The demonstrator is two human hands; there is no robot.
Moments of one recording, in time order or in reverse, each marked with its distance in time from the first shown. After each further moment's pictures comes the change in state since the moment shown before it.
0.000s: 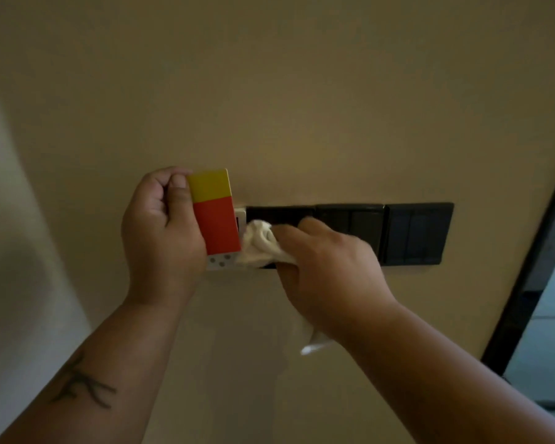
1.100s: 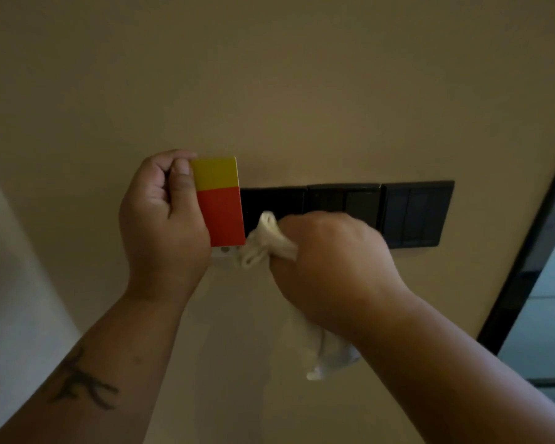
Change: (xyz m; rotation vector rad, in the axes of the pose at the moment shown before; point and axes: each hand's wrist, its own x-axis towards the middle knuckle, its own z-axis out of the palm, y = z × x) left_hand -0.012 -0.002 0.015 -0.016 -0.033 0.060; right_hand -0.006 0.000 -0.010 0.039 -0.151 0.186
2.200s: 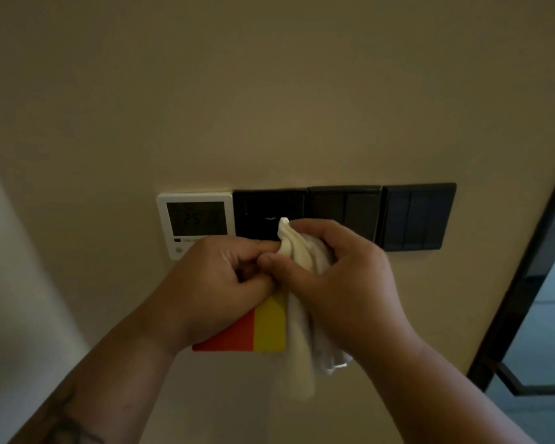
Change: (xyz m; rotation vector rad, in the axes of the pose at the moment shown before) left_hand -0.032 0.009 -0.021 0.000 -0.973 -0.046; right_hand -0.021 0.016 0.021 0.738 0.171 0.159
